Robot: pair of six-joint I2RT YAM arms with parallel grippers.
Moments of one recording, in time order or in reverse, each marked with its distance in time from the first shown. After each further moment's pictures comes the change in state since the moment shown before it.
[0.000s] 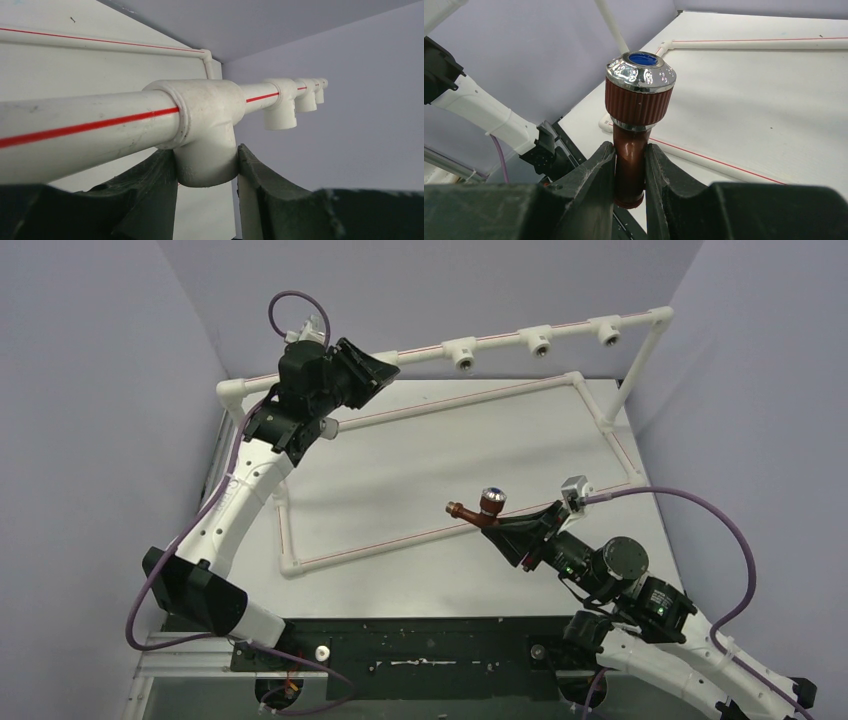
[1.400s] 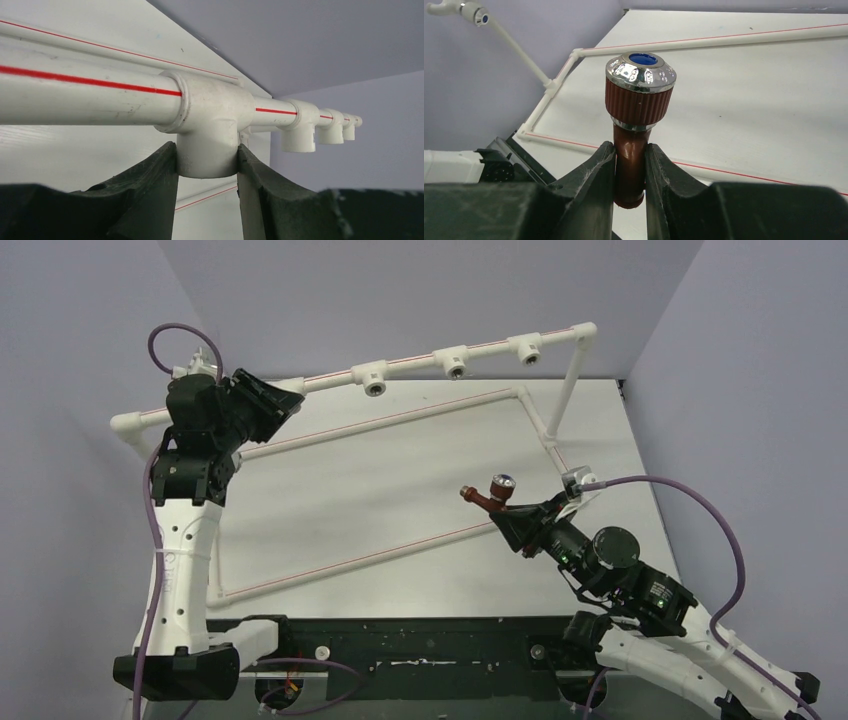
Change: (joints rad) left arm 0.406 -0.332 -0.139 -0.275 0.132 0.133; right arm 0.000 0.069 0.069 -0.097 0.169 -0.023
